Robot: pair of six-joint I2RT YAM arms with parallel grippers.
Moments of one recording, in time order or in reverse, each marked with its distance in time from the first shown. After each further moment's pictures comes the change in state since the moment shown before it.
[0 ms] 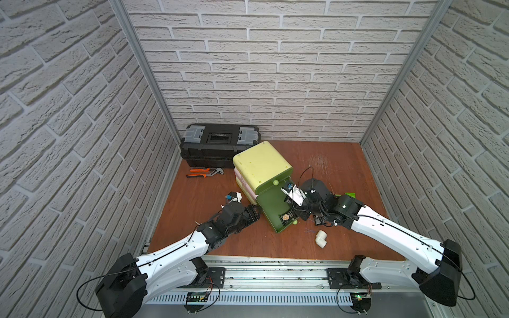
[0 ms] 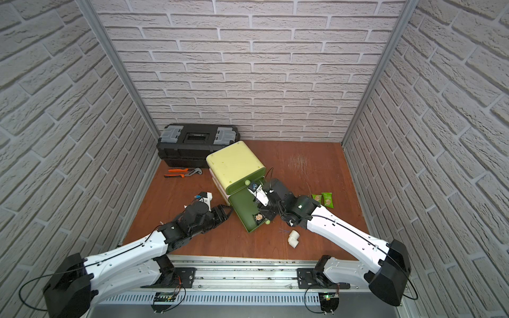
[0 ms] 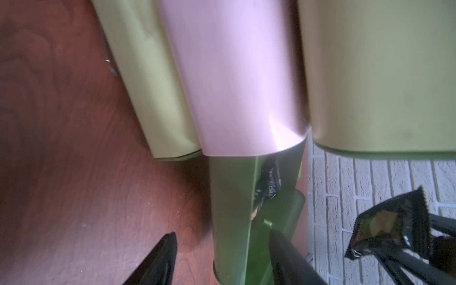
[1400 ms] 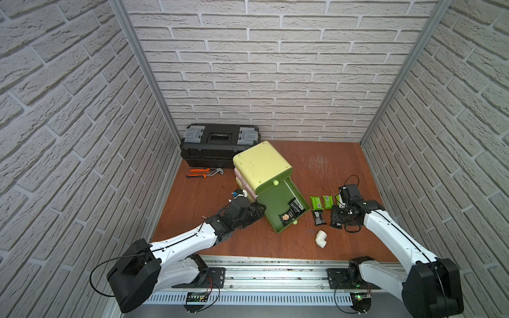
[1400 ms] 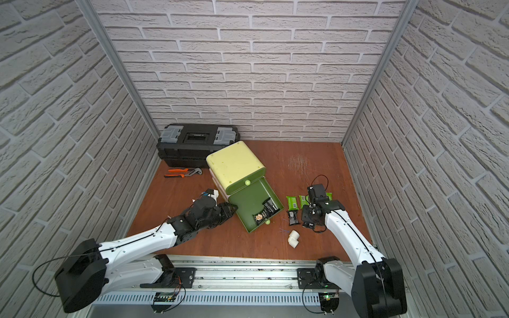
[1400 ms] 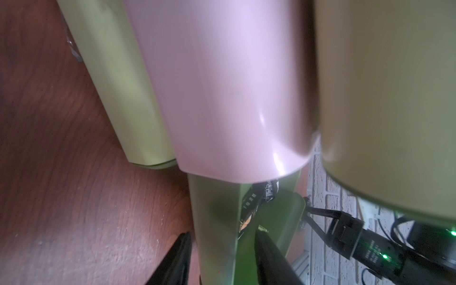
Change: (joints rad) left arm -0.002 0.115 0.069 0.005 0.022 -0.030; right arm -0.667 -0.013 -0.348 -0.089 -0.086 0.506
